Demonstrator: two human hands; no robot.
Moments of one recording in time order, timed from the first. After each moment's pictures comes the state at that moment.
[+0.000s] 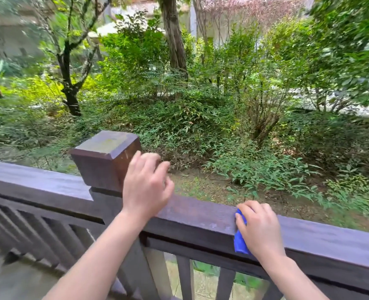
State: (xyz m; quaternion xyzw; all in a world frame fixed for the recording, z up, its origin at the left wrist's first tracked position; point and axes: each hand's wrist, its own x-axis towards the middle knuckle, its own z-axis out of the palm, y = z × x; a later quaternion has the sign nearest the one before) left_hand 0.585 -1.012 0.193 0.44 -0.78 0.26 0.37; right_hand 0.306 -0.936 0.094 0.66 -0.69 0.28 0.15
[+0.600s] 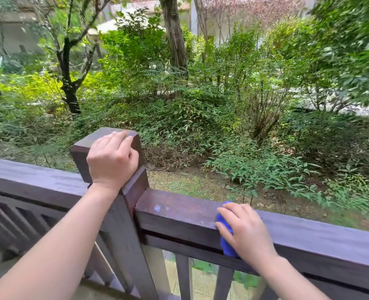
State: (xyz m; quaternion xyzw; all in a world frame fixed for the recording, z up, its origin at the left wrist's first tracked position) left_hand 0.642 -1.060 0.225 0.47 -0.67 0.41 0.41; right_hand 0.323 -0.933 0.084 0.76 -0.56 0.28 0.15
